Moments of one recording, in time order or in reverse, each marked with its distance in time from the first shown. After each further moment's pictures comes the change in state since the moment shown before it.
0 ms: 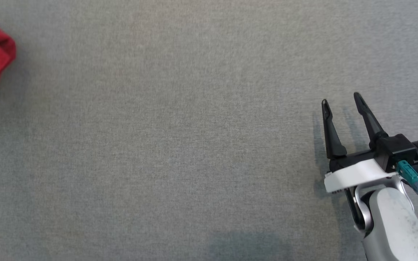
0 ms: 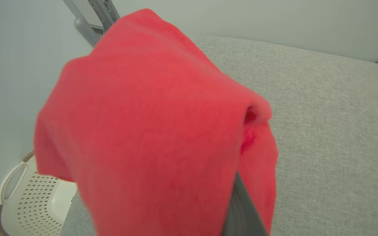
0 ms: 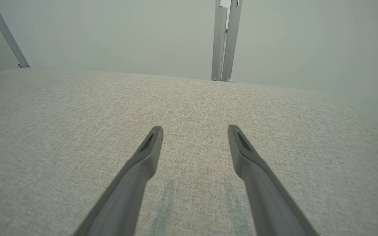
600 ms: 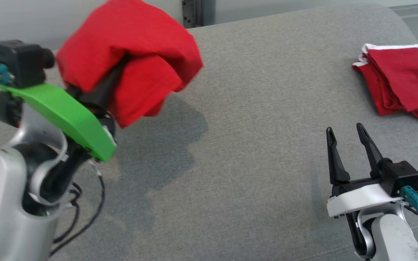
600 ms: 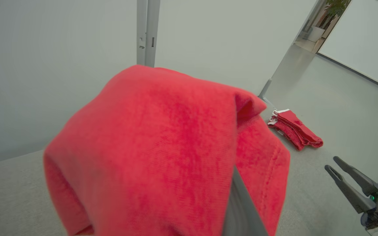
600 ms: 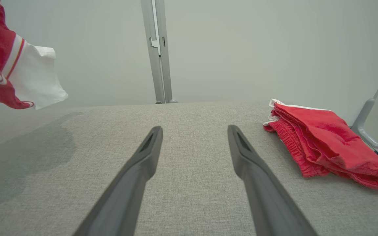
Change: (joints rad) left arm 0.381 -0.136 -0.165 -1.003 -0.243 0.107 0.138; right arm 0.127 0.031 -0.032 -0.019 0.059 0.000 -0.001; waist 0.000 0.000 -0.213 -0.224
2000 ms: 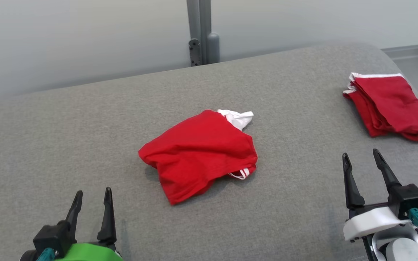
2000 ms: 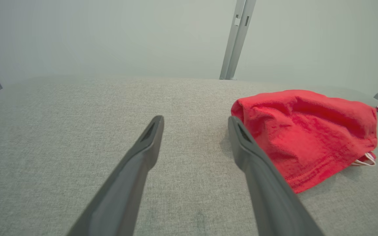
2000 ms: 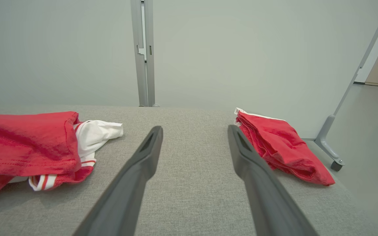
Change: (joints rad) left arm 0.564 -0.155 0.023 0.397 0.332 0.109 -0.792; right arm 0.104 -0.021 -0.067 0.004 -0.094 0.000 0.000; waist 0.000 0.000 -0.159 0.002
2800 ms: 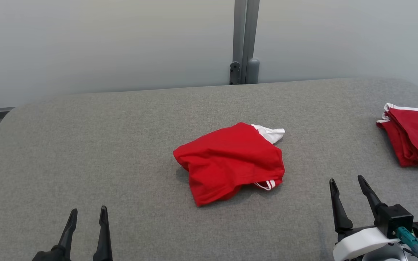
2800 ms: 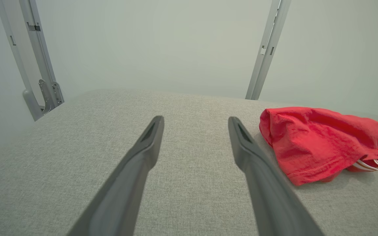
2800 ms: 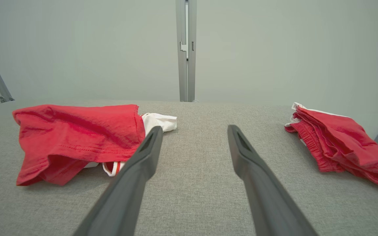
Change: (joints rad) left arm 0.163 -0.180 0.258 -0.092 0.246 -0.201 0.000; right arm 0.081 0.020 0.046 0.042 0.056 0.000 0.000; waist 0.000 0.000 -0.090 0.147
